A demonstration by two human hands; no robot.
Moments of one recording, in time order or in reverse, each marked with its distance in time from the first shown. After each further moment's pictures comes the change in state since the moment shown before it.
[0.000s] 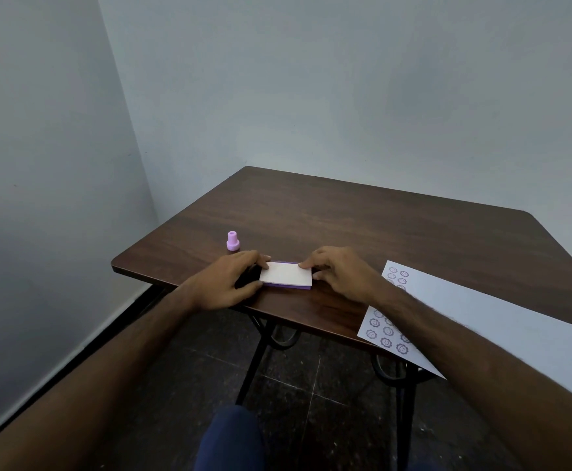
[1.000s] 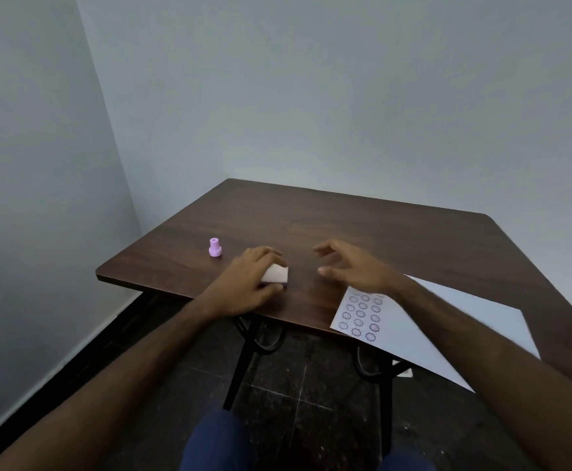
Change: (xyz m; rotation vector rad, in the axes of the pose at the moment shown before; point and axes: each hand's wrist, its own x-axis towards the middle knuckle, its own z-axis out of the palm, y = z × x) left_hand 0.031 0.065 0.026 0.113 0.093 0.019; right_hand -0.054 0.009 -0.051 0.180 0.004 0.209
